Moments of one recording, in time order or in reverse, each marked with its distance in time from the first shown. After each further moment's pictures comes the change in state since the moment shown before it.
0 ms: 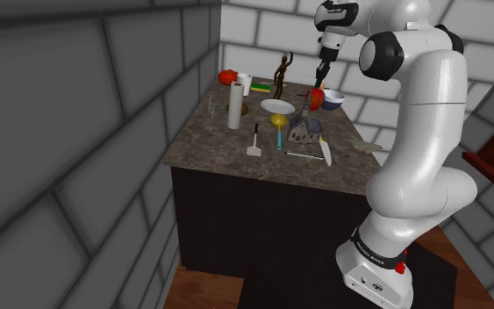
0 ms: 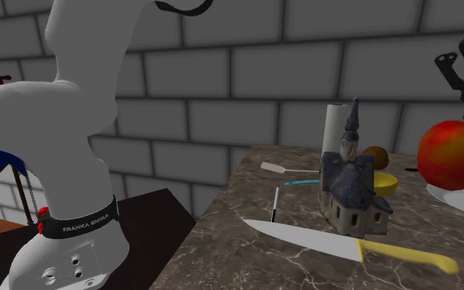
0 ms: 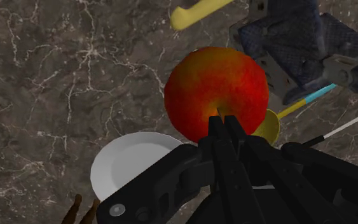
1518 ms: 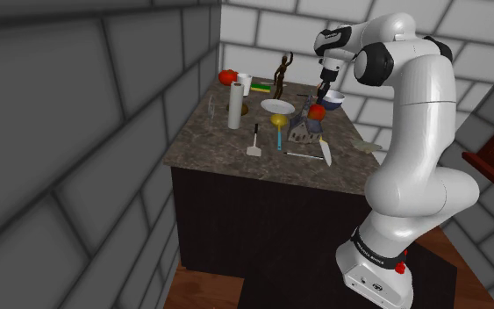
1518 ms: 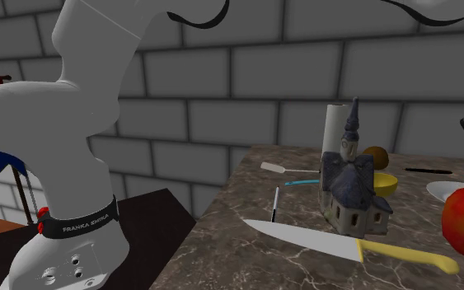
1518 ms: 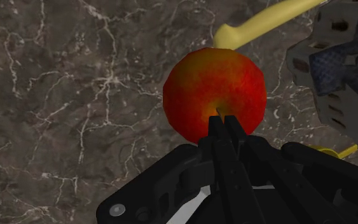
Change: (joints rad) arm -0.056 0.105 -0.005 -0.070 0.029 0.168 -0.084
